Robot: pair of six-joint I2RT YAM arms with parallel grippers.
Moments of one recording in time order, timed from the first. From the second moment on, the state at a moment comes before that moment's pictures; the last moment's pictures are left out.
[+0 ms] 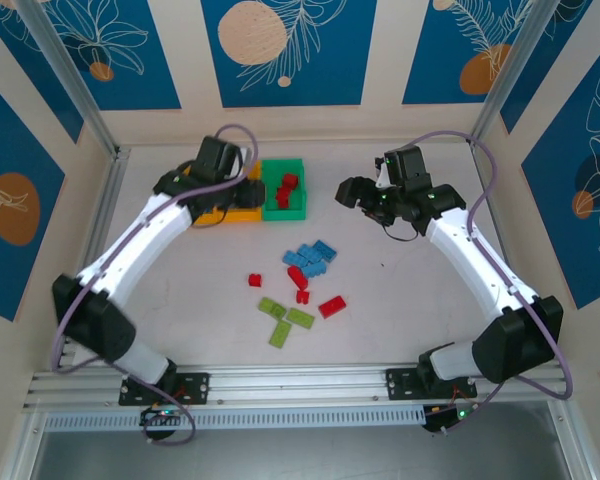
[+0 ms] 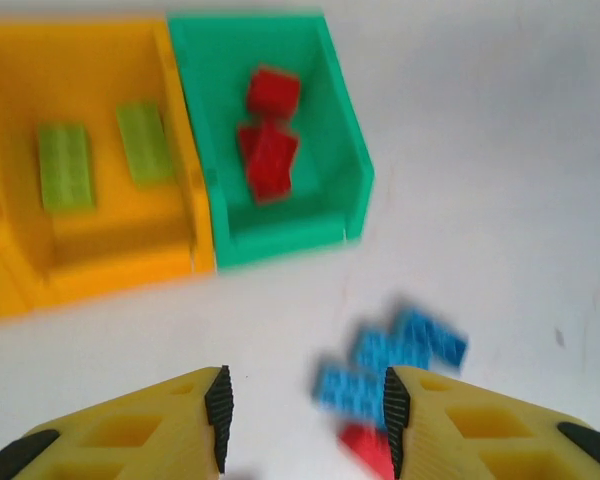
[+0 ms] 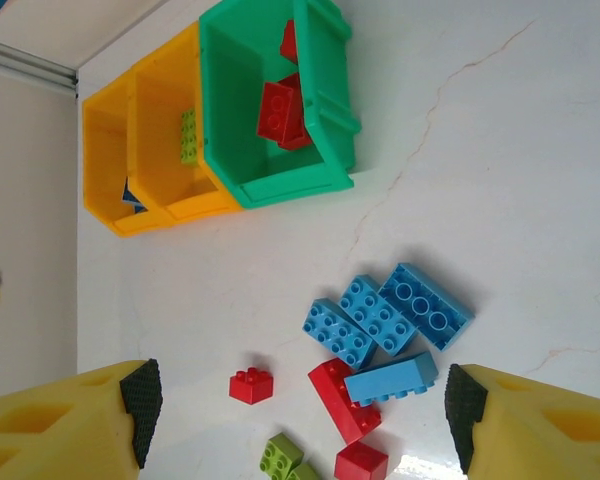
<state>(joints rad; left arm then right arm) -0.50 1.51 1.48 -0.82 0.07 -0.37 0.34 1.38 1.31 -0.74 -0.29 0.69</state>
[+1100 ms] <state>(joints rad) -0.64 1.78 1.18 -0.87 0.02 -0.44 0.34 1.38 1.31 -0.78 -0.29 0.68</state>
